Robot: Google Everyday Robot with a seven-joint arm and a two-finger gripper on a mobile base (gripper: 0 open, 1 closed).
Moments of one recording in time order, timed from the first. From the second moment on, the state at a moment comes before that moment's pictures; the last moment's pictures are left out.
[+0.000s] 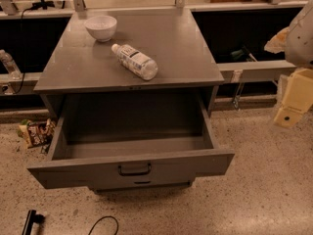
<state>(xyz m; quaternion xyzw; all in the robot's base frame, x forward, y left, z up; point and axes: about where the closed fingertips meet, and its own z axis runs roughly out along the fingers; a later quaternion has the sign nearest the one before) 0.438 -0.216 0.980 -0.60 0.78 -0.04 0.17</state>
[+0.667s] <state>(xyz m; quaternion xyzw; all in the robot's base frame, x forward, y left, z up) 0.437 -0.209 0.960 -0.60 0.78 -0.03 0.18</state>
